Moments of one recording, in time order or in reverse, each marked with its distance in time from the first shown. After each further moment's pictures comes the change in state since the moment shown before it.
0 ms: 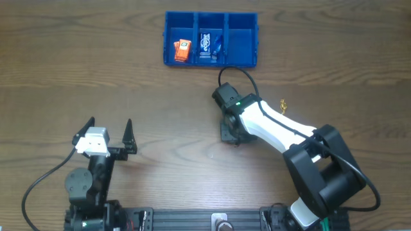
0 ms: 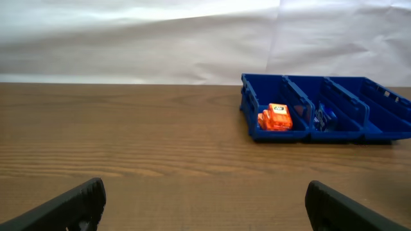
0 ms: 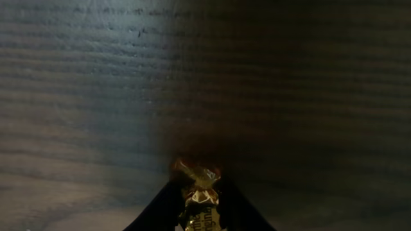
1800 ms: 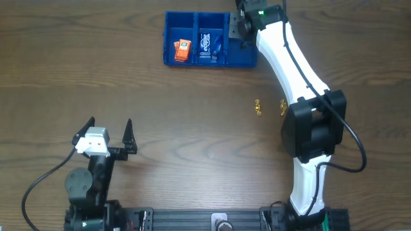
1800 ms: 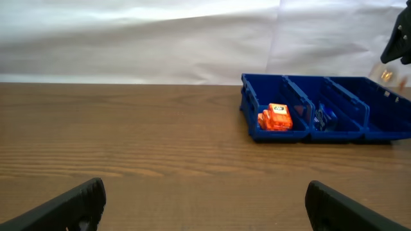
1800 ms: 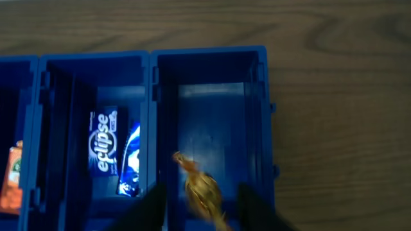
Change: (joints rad) left arm 0.000 0.000 0.000 0.000 0.000 0.000; right arm -0.276 0.380 1.006 -0.070 0.171 -0.208
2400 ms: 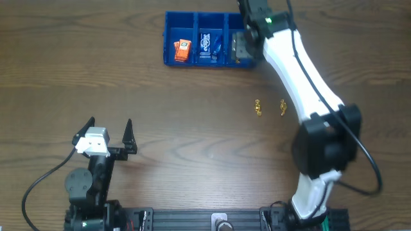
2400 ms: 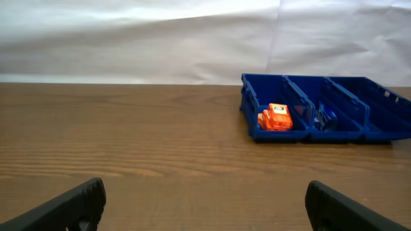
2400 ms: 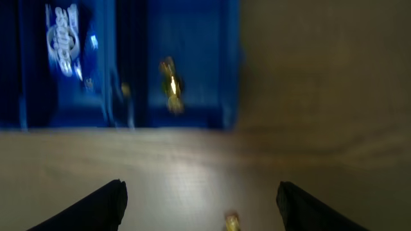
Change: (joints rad) left arm 0.000 0.000 0.000 0.000 0.000 0.000; right arm 0.000 -0.176 -0.194 -0.182 -0.019 -0.015
